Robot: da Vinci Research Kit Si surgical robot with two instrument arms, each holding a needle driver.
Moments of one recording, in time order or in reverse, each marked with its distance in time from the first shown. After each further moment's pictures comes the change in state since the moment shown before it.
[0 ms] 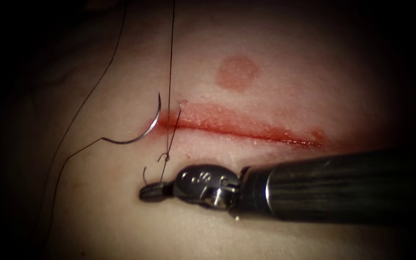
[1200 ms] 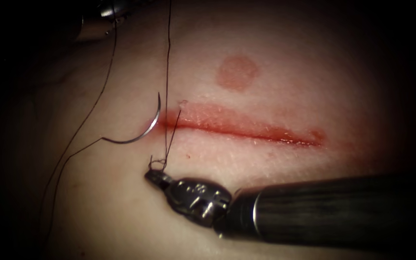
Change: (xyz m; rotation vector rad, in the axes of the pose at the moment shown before) right arm -0.001 -0.002 0.001 -0.724 0.047 0.247; left arm -0.001 0.006 -0.002 -0.118 0.007 -0.069
